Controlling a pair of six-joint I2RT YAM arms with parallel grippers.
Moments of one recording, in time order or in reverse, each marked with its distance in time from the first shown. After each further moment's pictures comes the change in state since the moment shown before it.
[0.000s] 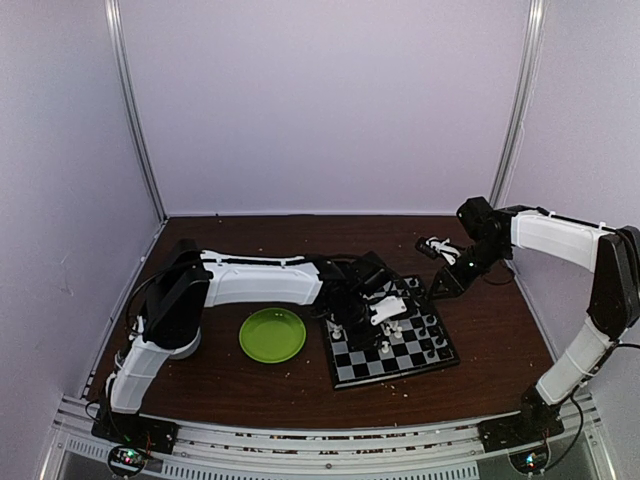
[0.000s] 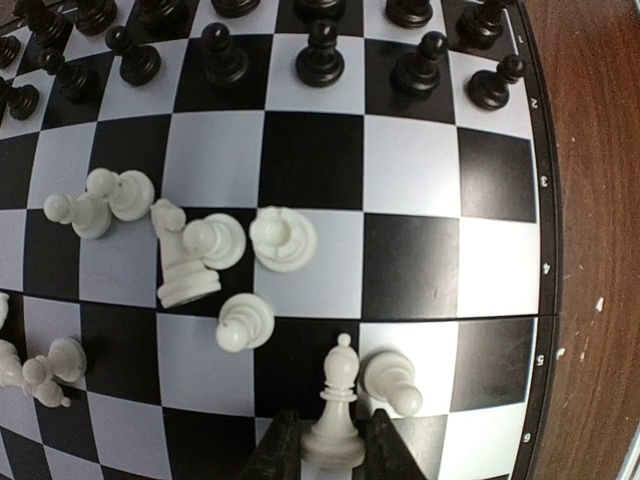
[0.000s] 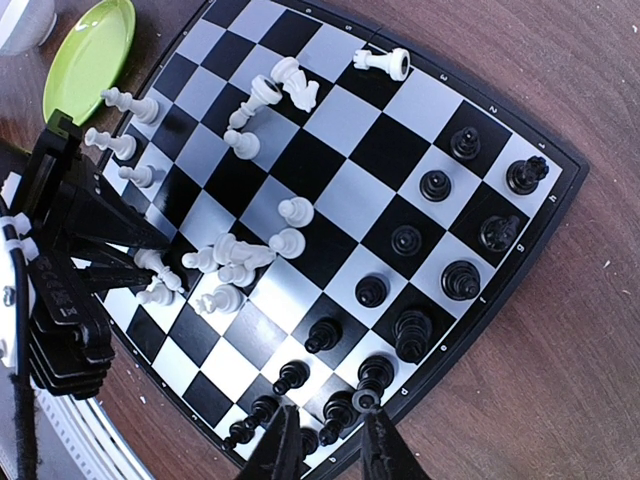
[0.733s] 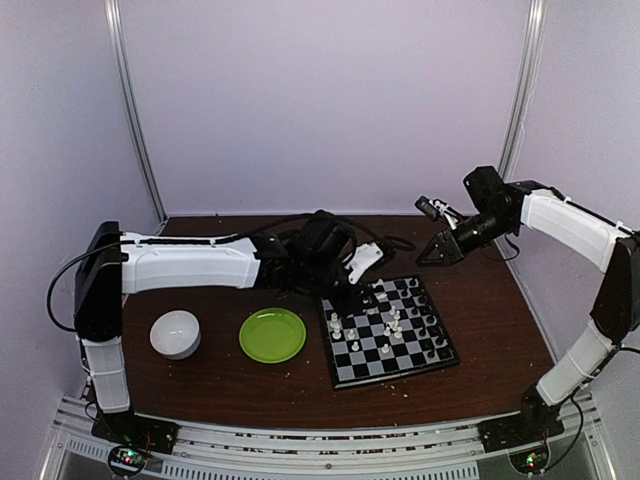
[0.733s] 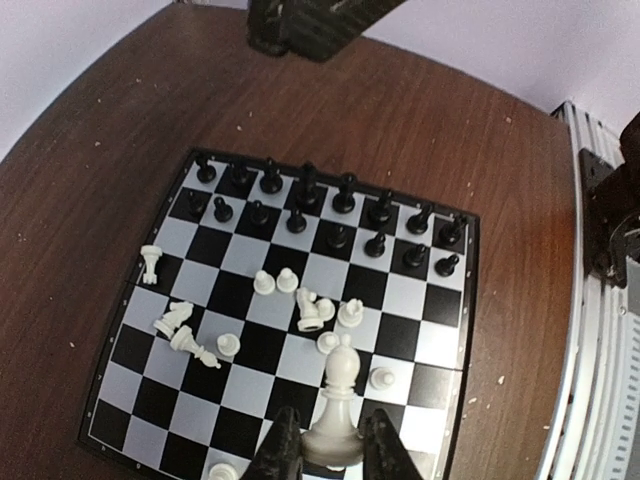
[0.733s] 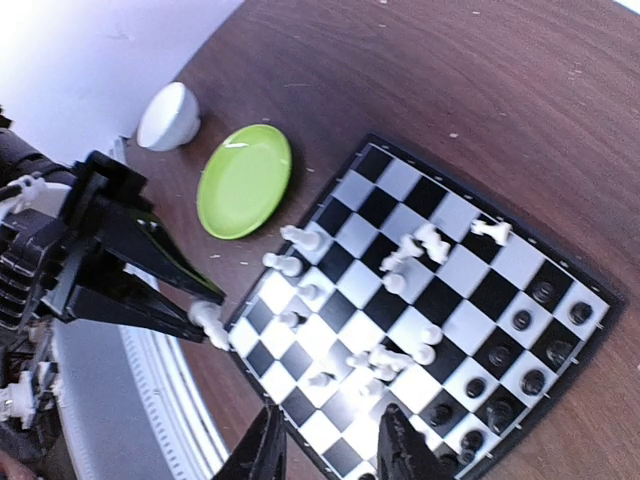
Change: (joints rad) left arm 0.041 -0.384 -0.329 0.316 -0.030 -0.207; right arm -0.003 -0.029 0.180 -0.048 -0.256 0.131
